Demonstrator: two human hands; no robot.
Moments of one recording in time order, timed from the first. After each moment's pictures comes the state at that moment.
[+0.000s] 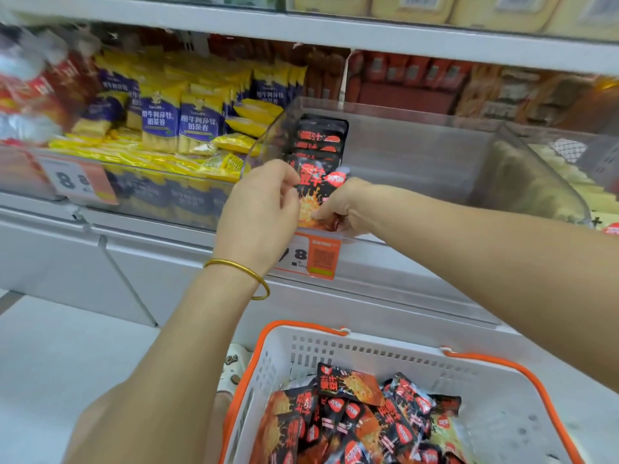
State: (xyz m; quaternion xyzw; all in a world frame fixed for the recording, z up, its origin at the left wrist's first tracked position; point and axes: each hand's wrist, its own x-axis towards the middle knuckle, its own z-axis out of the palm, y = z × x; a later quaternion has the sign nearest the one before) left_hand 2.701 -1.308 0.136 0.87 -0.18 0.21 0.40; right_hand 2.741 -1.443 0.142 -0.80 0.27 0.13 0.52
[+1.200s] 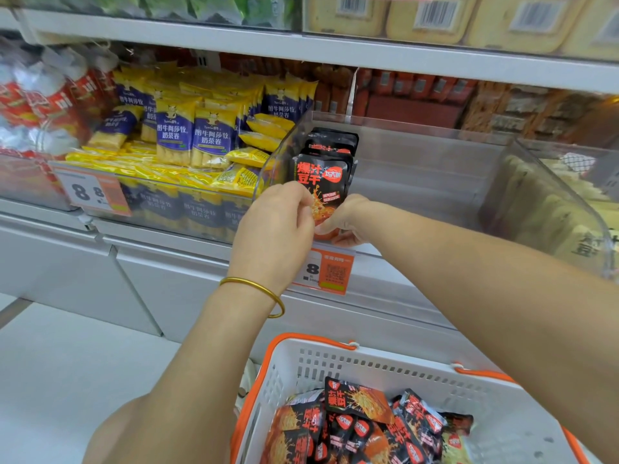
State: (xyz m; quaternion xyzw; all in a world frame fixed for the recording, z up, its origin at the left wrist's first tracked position) left_hand 2.698 -1.308 0.137 0.89 -0.17 0.19 0.37; right_hand 2.769 -1.444 0.126 -0.86 0.24 0.13 0.43
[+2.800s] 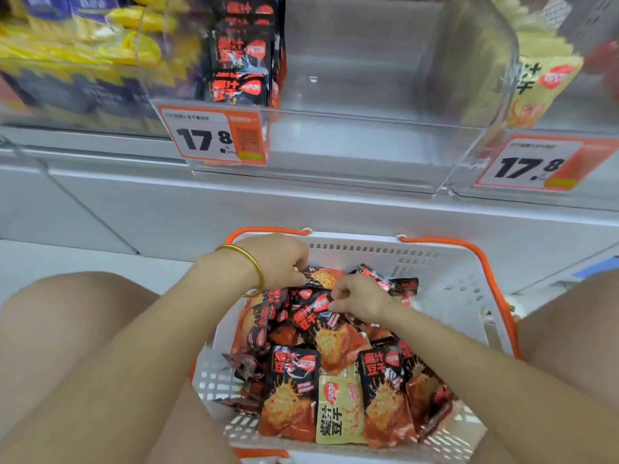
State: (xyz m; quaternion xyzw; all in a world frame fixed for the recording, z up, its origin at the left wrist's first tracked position) left_hand 2.607 -1.348 0.045 0.88 -0.39 -0.28 -0.02; right_hand 2.536 -1.509 -0.085 -0.88 0.10 0.24 0.39
